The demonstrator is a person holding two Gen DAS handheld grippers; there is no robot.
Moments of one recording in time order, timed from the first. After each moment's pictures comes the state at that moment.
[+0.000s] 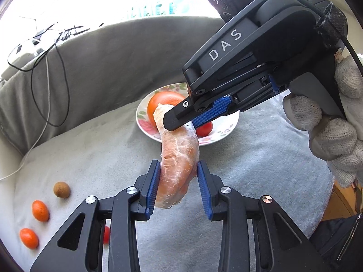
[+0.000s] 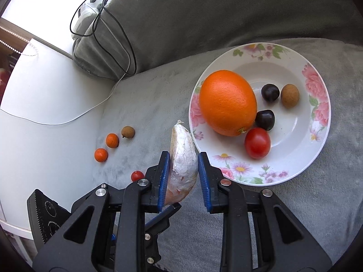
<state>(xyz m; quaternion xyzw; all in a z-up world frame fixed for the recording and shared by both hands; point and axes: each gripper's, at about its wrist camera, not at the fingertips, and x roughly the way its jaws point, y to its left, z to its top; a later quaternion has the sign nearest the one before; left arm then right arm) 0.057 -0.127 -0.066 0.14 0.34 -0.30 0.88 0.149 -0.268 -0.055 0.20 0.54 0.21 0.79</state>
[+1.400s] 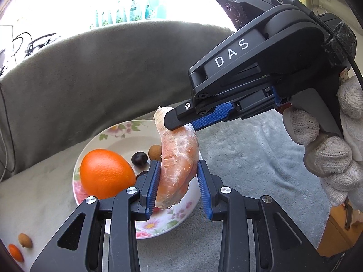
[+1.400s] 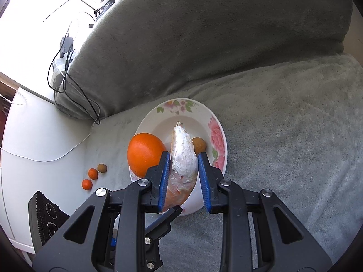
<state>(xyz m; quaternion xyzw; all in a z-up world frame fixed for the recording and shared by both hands) 0.116 -0.220 -0.063 0.11 0.33 -0.35 0.87 0.186 -0.387 -0.047 0.23 0.52 0.15 0.81</state>
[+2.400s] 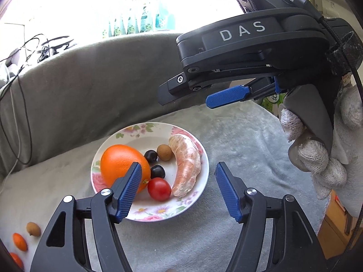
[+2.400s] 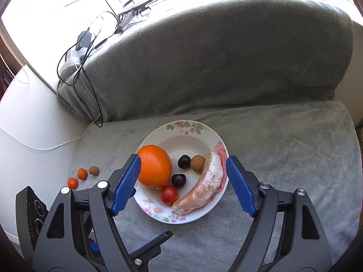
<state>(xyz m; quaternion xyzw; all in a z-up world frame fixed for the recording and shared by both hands) 0.099 -0.193 -0.048 0.10 0.32 -0.33 0.88 0.164 -0.362 -0.006 0.14 0.44 0.14 0.88</state>
